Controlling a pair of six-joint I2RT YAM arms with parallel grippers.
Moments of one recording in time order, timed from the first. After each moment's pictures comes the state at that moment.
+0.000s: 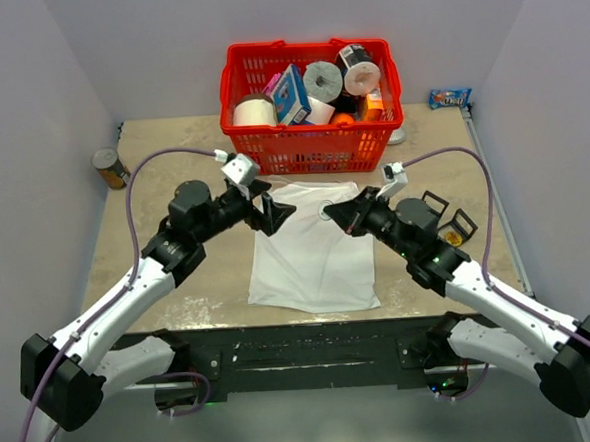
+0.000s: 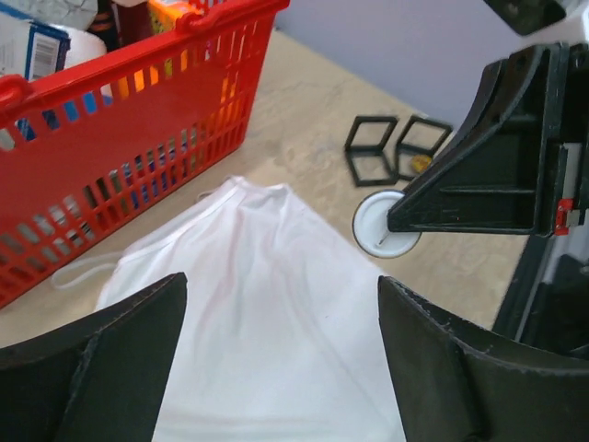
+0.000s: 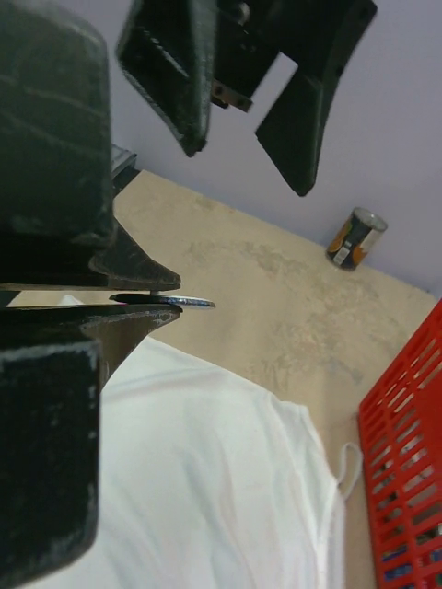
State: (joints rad) left arm -0.60 1.06 0.84 0.10 0.31 -0.11; right arm 0.66 0.94 0.63 0.18 -0.01 0.80
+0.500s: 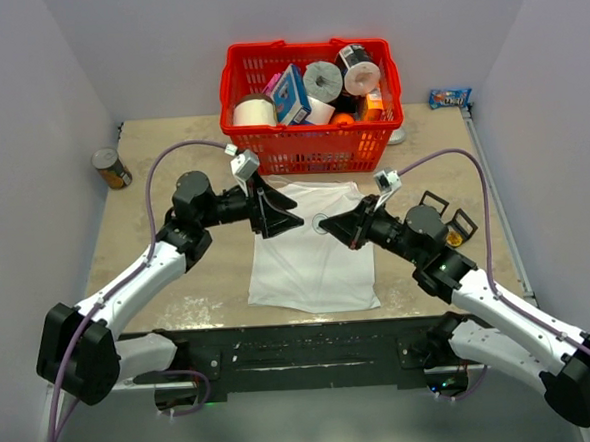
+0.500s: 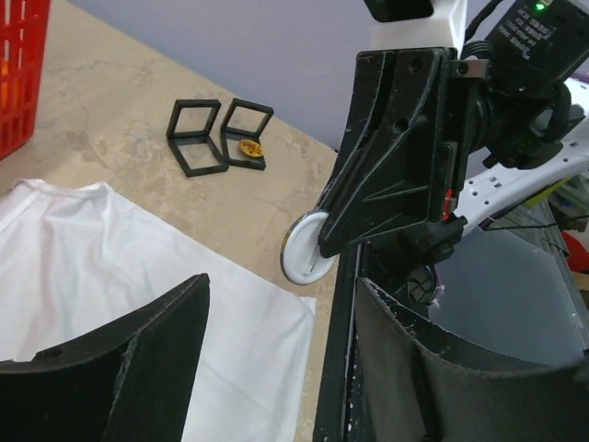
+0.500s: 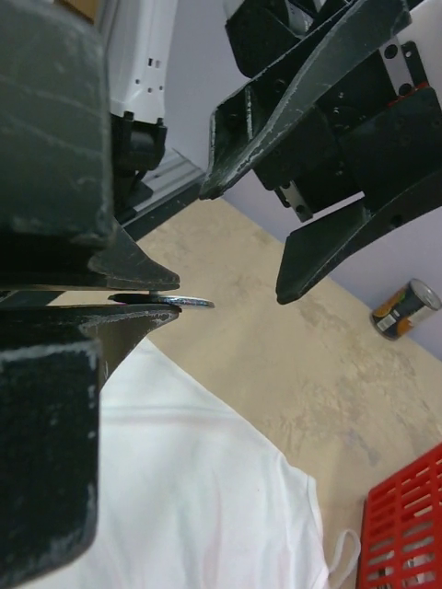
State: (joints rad) left arm -0.48 1.22 0.82 0.38 0.87 -0.42; right arm 0.66 0.84 0.58 0.23 -0.22 0.66
